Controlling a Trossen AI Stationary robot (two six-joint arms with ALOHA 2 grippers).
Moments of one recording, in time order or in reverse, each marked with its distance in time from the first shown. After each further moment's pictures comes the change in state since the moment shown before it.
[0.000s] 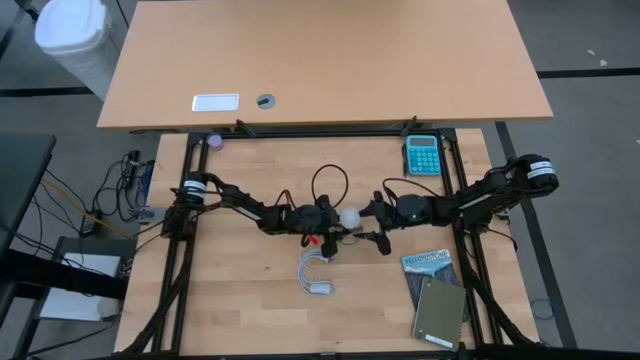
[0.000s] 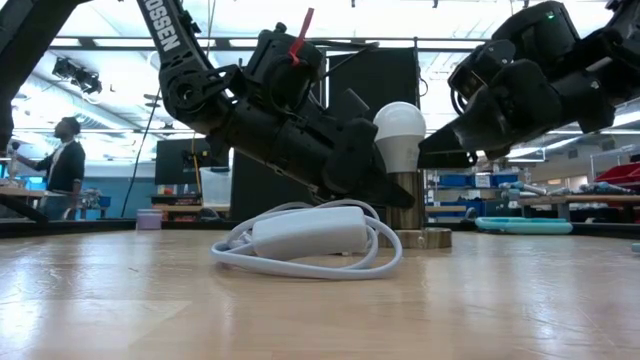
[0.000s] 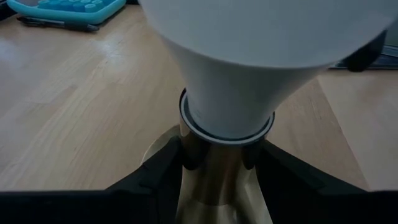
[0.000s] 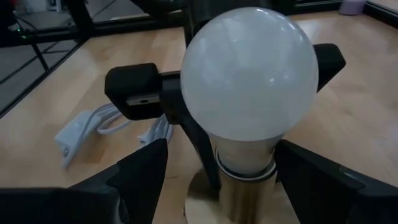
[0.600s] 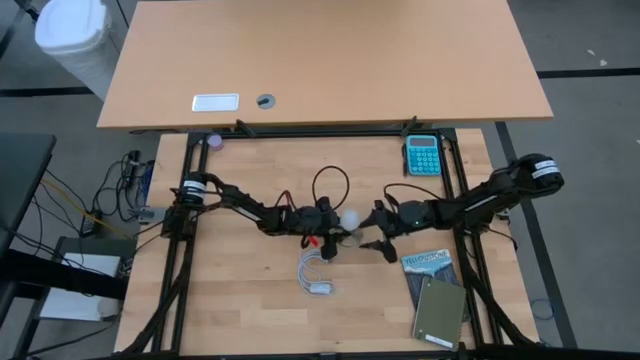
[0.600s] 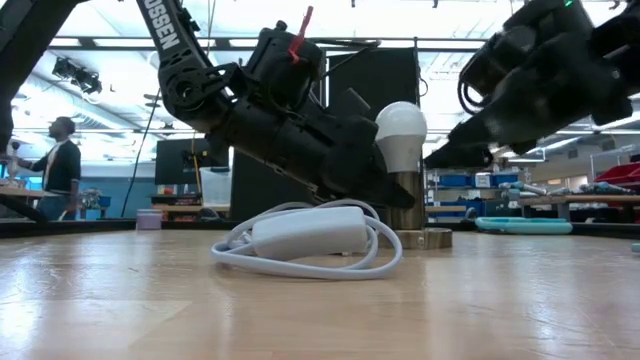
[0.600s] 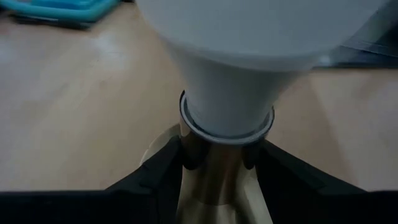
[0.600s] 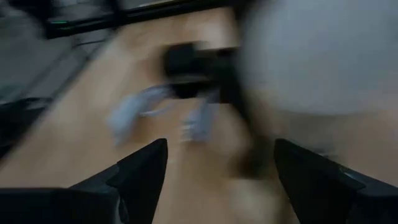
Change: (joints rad) left arm -0.002 -0.001 0.002 -0.017 -0.004 -0.008; right arm 0.078 -0.053 0.002 -0.108 -0.043 0.082
